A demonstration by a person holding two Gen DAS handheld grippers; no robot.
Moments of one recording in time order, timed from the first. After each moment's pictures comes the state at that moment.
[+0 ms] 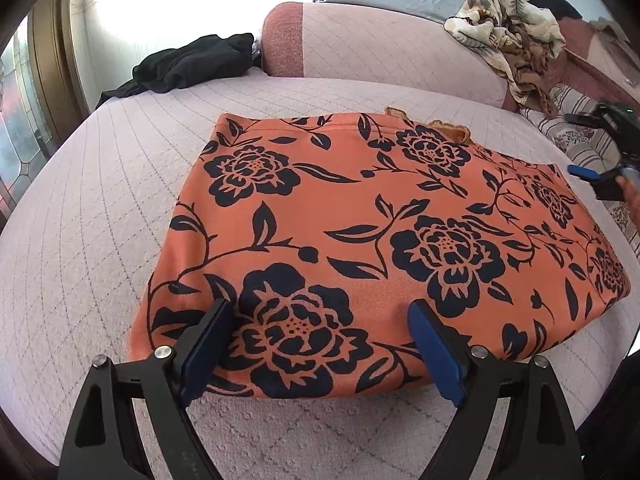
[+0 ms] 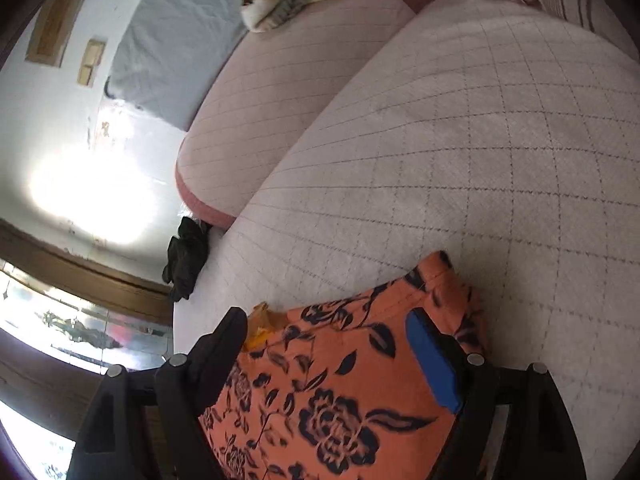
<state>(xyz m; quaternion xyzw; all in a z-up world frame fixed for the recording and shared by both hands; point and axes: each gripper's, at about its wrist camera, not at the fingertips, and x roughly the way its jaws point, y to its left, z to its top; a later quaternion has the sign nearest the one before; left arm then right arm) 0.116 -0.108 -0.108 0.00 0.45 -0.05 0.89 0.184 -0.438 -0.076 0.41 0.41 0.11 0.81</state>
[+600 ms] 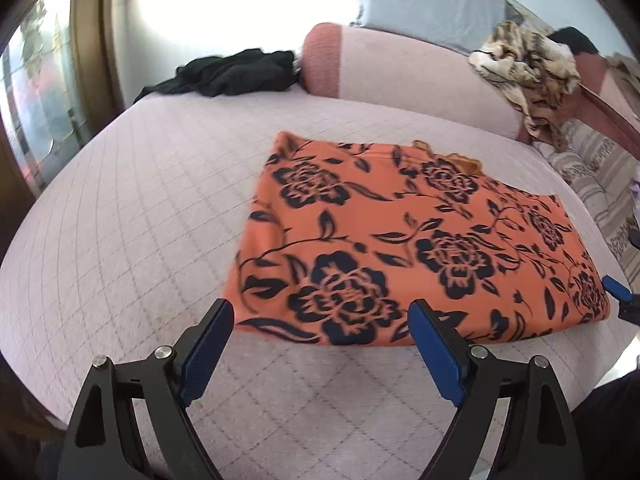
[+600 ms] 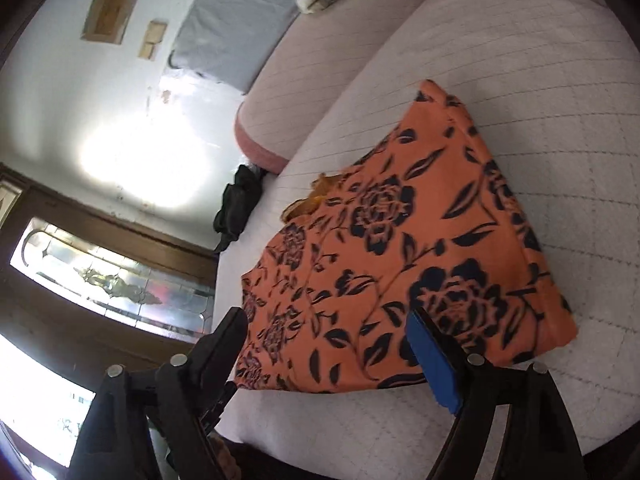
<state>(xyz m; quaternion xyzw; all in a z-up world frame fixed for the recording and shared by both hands) 0.078 -0.066 -0.073 -0.04 0.44 0.00 0.90 0.013 -0.380 -0.085 0.43 0.39 0.18 0.79</state>
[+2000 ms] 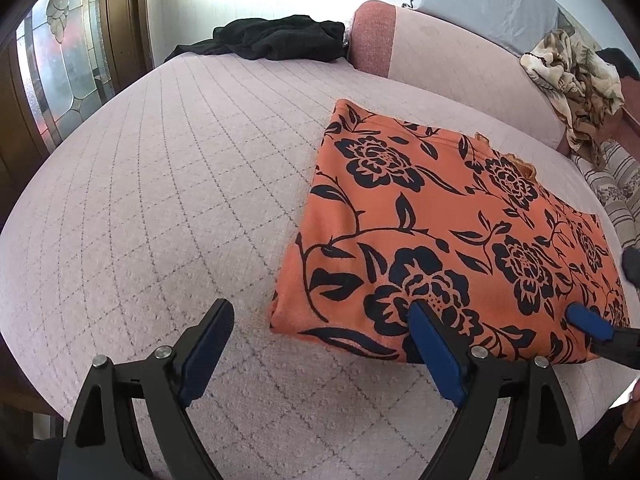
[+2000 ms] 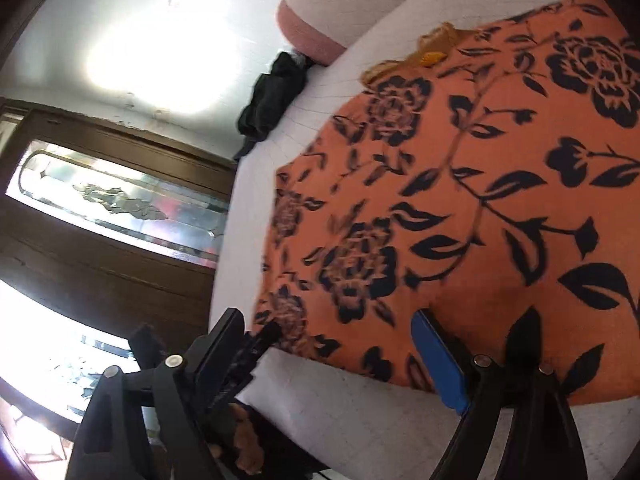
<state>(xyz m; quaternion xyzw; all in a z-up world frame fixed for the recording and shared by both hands) 0.100 -0.032 -0.099 -0.07 0.47 0.04 0.88 0.057 -0.205 -0.104 0.37 0.46 0.29 0.75</state>
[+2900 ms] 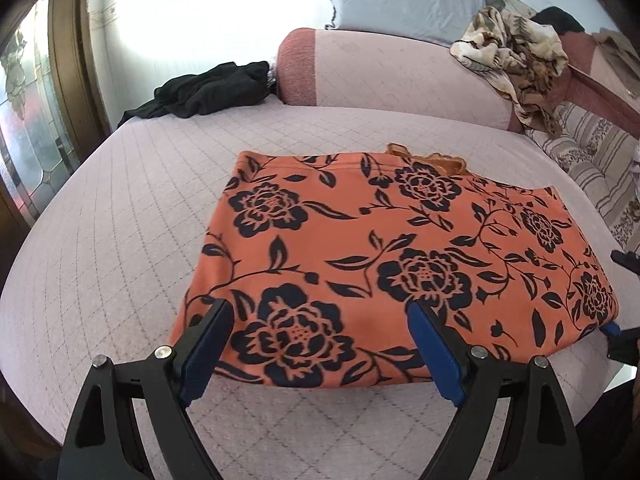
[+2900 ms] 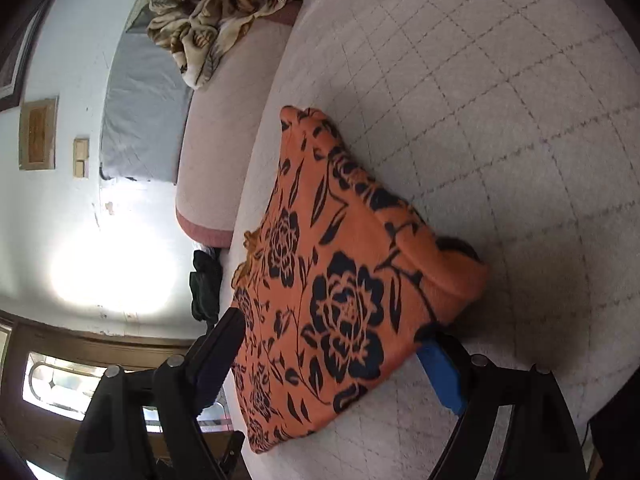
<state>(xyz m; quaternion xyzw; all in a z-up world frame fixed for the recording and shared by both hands) 0.100 -0.121 -0.071 0.02 0.42 -0.02 0.90 -0.027 -0.425 -0.145 0.58 0.34 0.01 0.73</state>
